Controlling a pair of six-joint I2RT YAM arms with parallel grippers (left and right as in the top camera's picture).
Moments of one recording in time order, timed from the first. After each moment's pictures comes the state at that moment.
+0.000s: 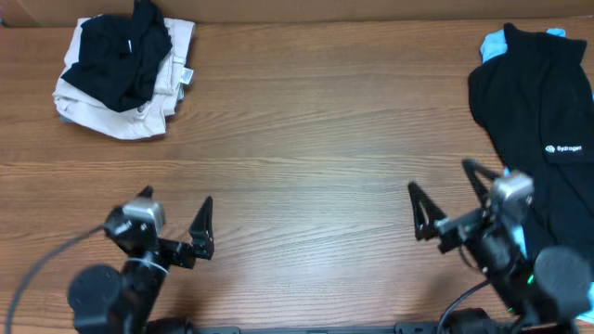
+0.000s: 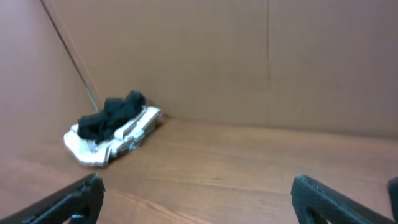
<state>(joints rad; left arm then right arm) 0.11 0.33 0.66 -0.57 0.35 -0.08 0.15 0.45 0.77 -0.43 -0.30 0.14</state>
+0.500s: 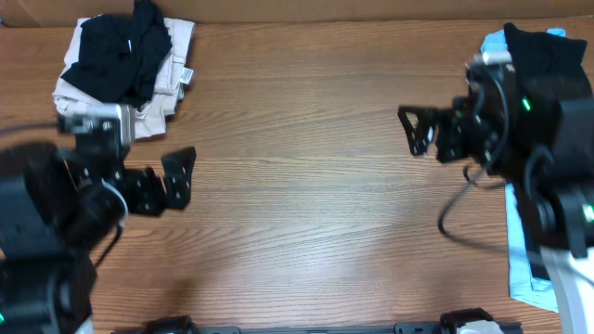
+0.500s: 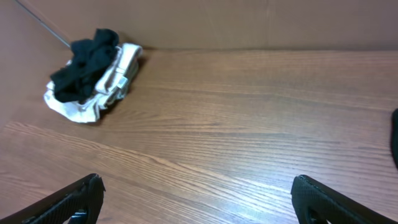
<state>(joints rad) 0.11 1.03 1.59 -1.19 0.36 -0.02 0.15 1.20 1.51 -0.93 -0.30 0.13</state>
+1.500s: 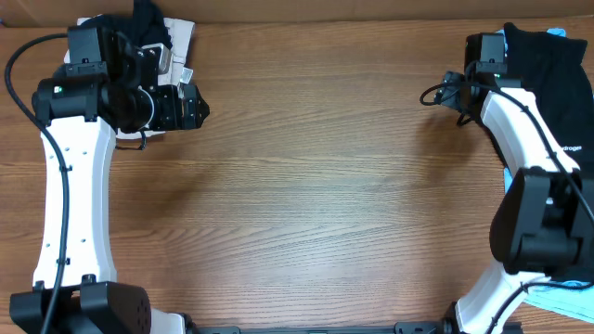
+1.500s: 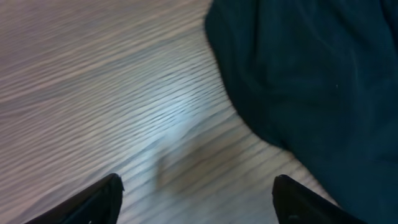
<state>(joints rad) 0.11 1.64 1.68 -1.17 0.37 0.02 -0.08 1.98 1.52 -0.62 0.22 0.33</state>
